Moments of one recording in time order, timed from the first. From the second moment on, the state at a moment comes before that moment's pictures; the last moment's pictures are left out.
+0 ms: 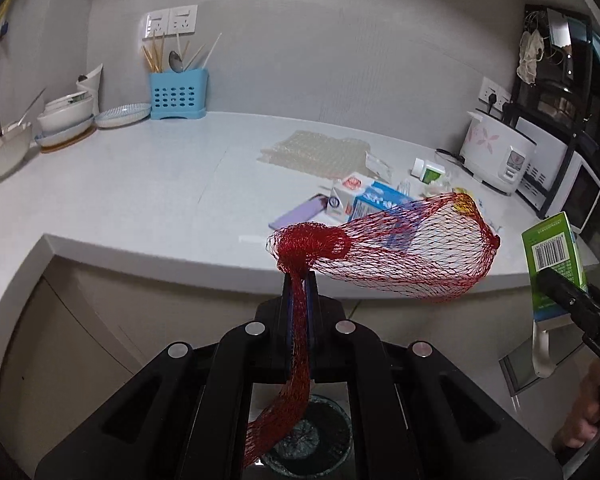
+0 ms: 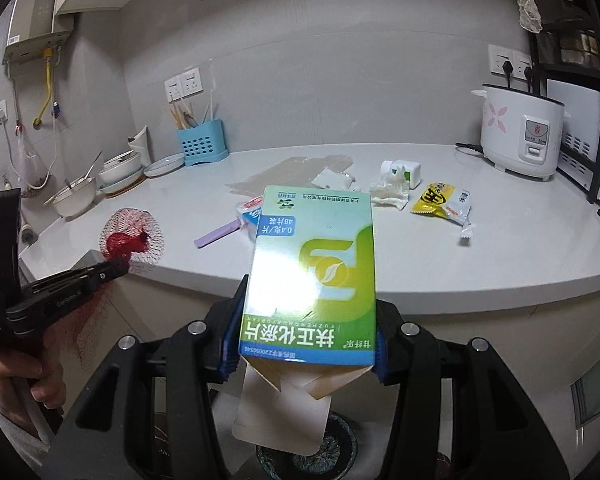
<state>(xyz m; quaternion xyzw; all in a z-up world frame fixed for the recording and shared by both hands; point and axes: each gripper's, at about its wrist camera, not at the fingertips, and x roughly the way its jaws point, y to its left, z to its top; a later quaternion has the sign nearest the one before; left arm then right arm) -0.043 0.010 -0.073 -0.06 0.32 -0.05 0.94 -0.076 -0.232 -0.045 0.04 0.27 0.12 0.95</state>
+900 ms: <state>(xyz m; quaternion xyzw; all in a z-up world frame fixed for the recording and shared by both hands) -0.046 -0.010 -0.341 -0.10 0.44 -0.04 0.89 -0.081 -0.199 -0.317 0.03 0.40 0.10 0.91</state>
